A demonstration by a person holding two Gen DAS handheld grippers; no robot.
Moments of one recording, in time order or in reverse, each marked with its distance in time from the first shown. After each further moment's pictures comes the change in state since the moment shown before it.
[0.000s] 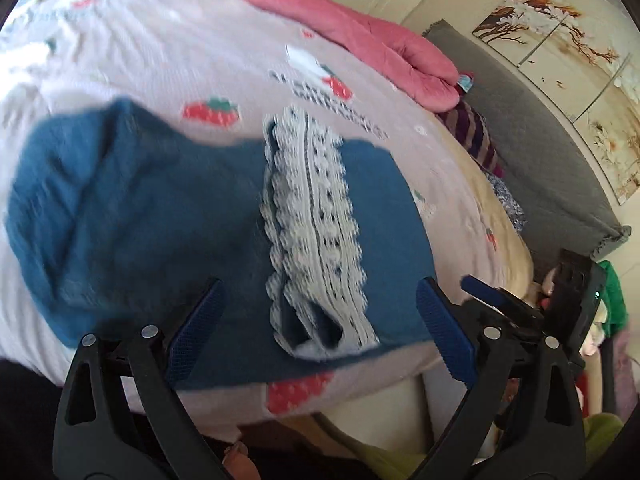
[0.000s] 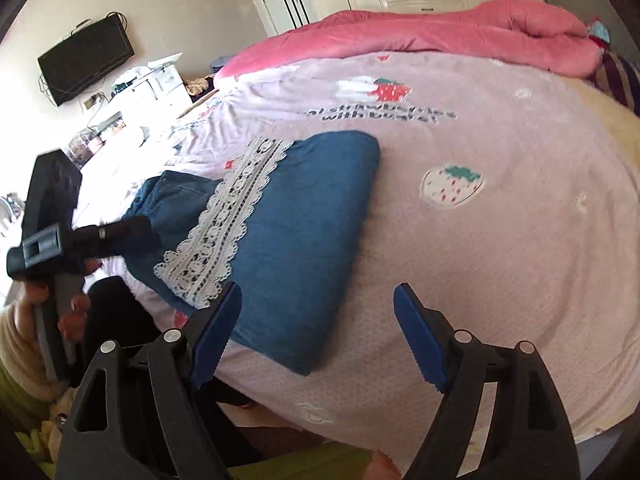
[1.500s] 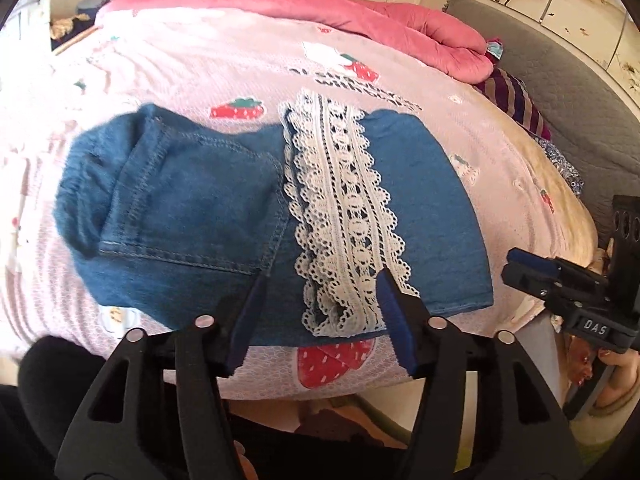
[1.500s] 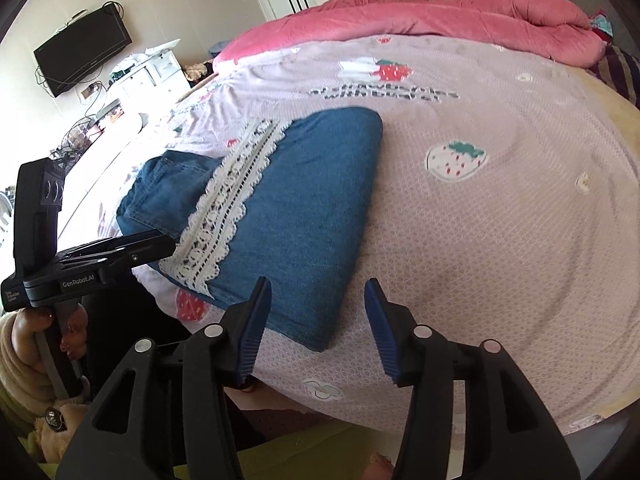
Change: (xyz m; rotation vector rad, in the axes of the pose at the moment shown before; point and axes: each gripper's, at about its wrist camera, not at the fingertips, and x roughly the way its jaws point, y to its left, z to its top) left arm -0.007 -0.029 -0.034 0.152 -0.028 0.274; right arm -0.010 0.009 -0.005 -0.036 0.034 -0.036
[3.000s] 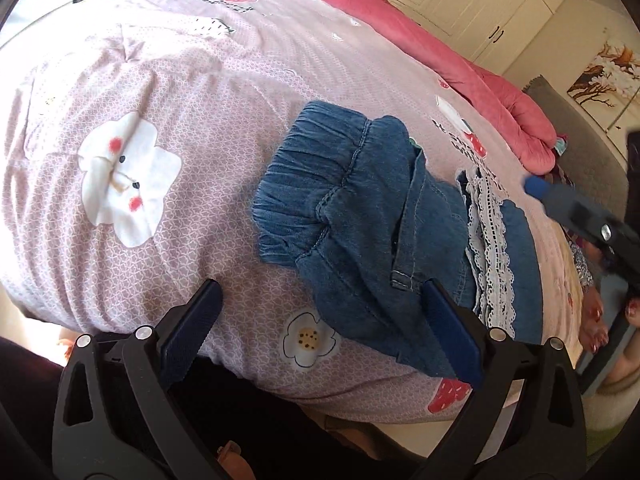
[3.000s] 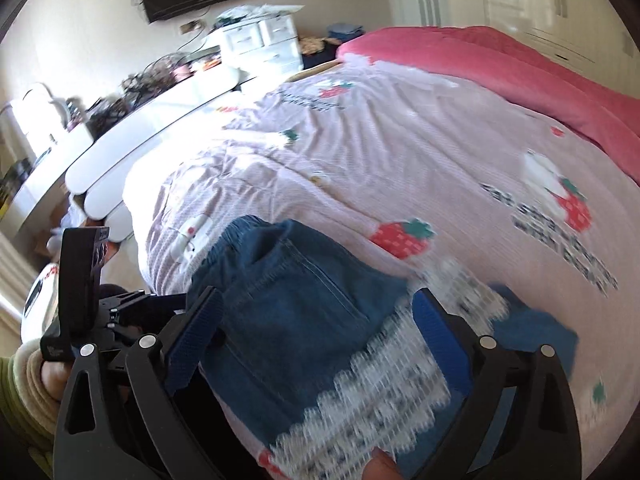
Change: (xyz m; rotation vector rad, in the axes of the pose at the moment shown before) left arm -0.022 0.138 -0.015 -0.363 -0.066 0.050; right arm 0.115 0.163 0.138 -0.410 0.083 0.244
